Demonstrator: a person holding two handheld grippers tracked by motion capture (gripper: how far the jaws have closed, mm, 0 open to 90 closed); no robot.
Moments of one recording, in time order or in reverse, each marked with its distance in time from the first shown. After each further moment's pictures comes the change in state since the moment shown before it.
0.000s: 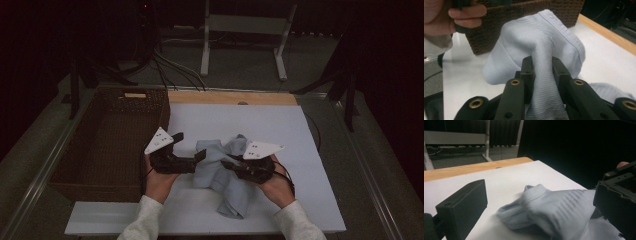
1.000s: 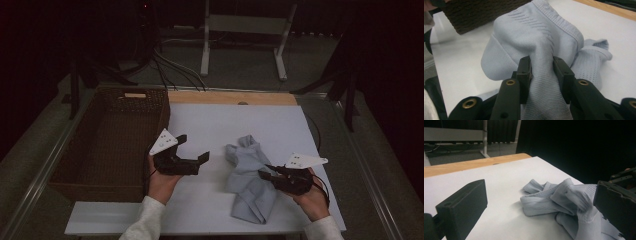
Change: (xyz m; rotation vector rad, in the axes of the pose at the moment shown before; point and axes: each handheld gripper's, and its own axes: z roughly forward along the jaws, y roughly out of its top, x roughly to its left) left arm -0.005 -0.004 0.007 0.028 -0.011 0.008; right arm -0.032 -0.075 -0.066 0.037 -0.084 0.173
